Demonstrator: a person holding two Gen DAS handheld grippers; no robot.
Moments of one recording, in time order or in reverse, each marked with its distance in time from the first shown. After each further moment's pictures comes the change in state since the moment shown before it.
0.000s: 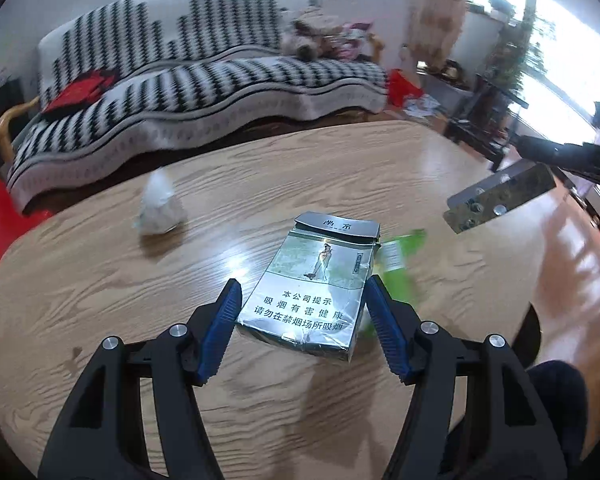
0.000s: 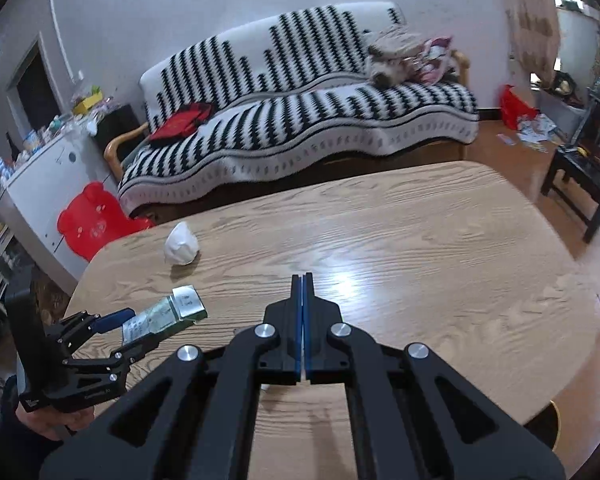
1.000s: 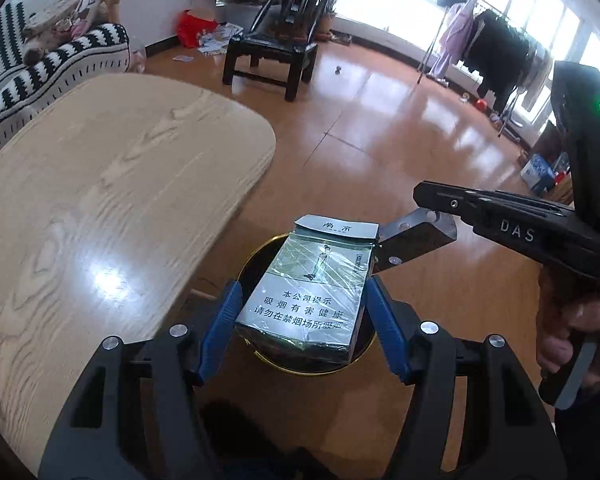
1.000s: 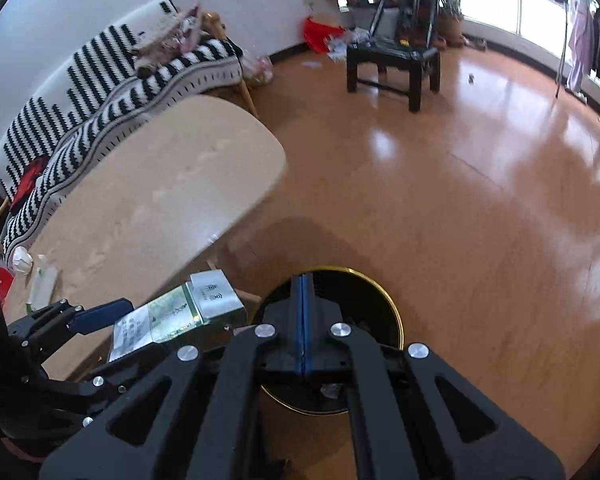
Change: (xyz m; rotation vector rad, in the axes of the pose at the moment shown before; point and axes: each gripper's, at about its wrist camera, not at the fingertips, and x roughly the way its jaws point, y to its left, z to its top) left arm 0.104 -0.418 -0.047 0.380 0.237 -0.464; right arm -0.148 -0.333 -0.220 0.433 0.093 -0.397
